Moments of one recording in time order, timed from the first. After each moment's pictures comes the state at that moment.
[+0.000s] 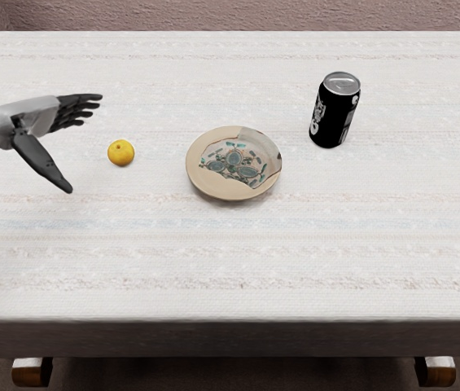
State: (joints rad) left arm -1.12 0.94 -0.09 -1.24 0.57 -0.31 -0.19; right arm -0.05 0.00 -0.10 0.13 0.06 0.14 -0.23
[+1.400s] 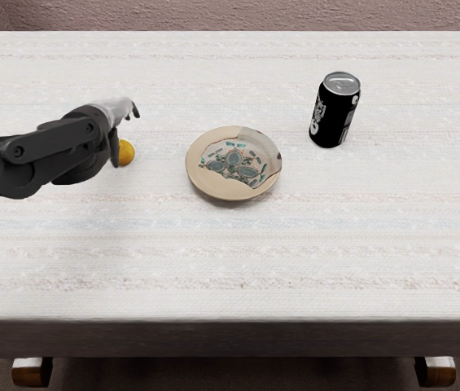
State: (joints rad) left arm -1.26 0.29 0.01 -0.93 1.15 0.02 0.59; right arm -0.05 0.00 -0.10 0.12 0.06 0.14 -0.23
